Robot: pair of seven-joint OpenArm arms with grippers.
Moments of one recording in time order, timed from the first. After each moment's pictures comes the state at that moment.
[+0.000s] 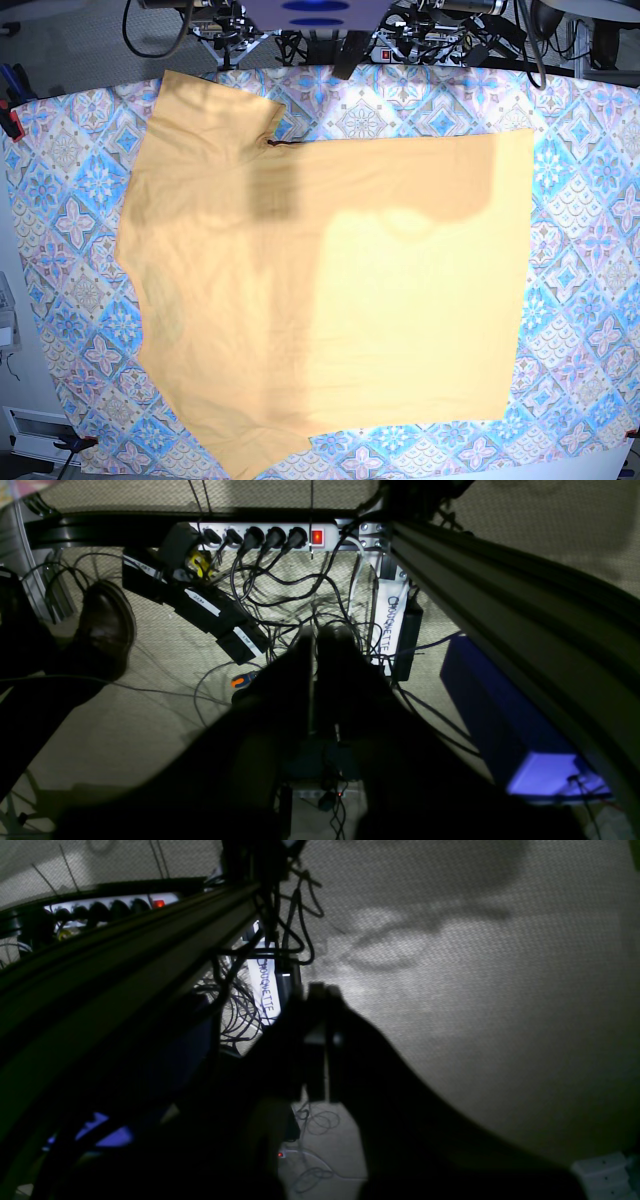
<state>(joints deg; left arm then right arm) 3.5 -0.9 -1.1 6.3 0.5 0.6 -5.4 -4.3 -0.8 5.0 4.6 -1.1 0.0 8.7</state>
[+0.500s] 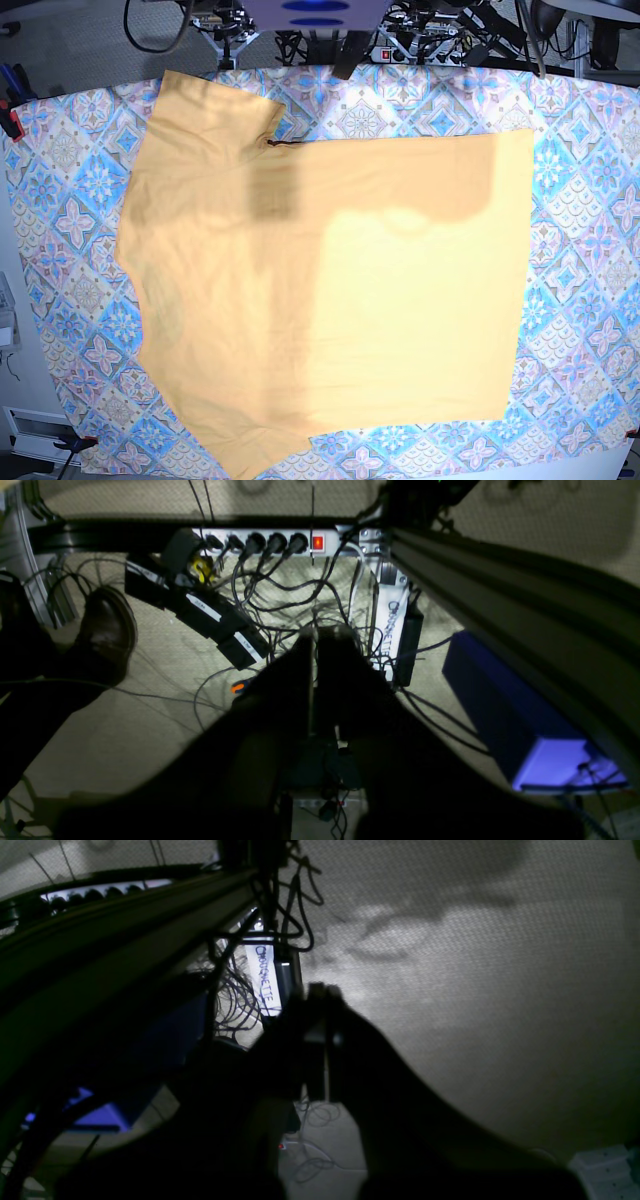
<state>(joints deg) 7.3 -0.9 -1.0 9.9 0.5 0.7 -7.3 -6.0 -0.8 5.1 4.8 -1.0 0.0 8.9</state>
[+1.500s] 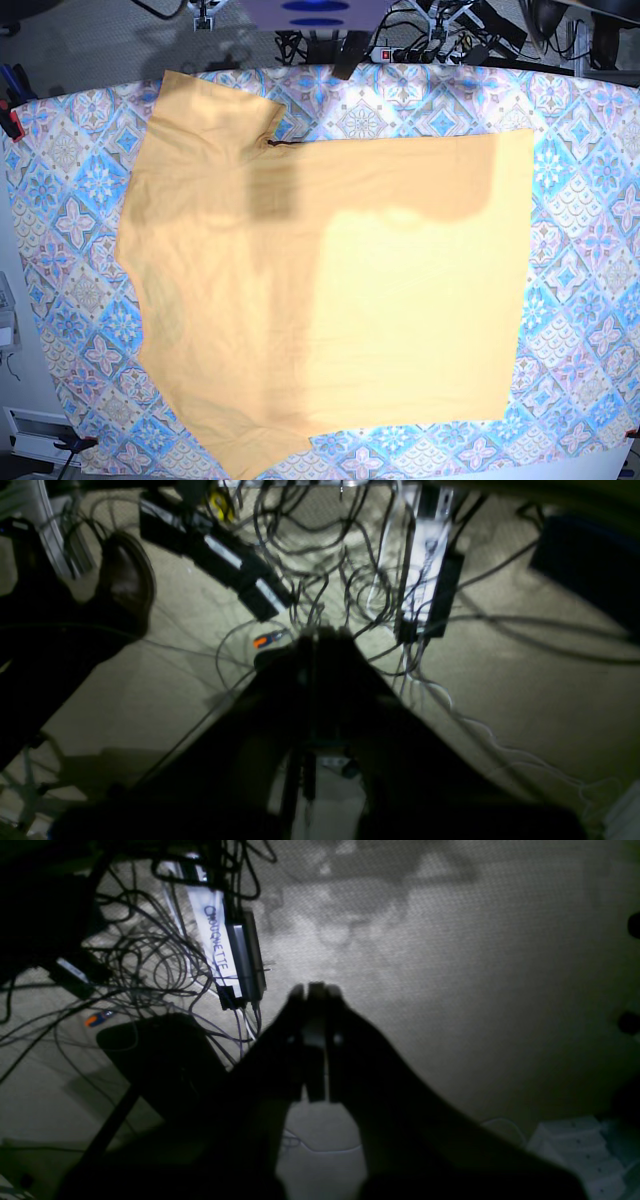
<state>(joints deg) 16.0 -4.7 -0.6 11.7 1.0 0.8 -8.8 -19.3 3.1 5.1 13.8 -1.0 0.2 11.9</state>
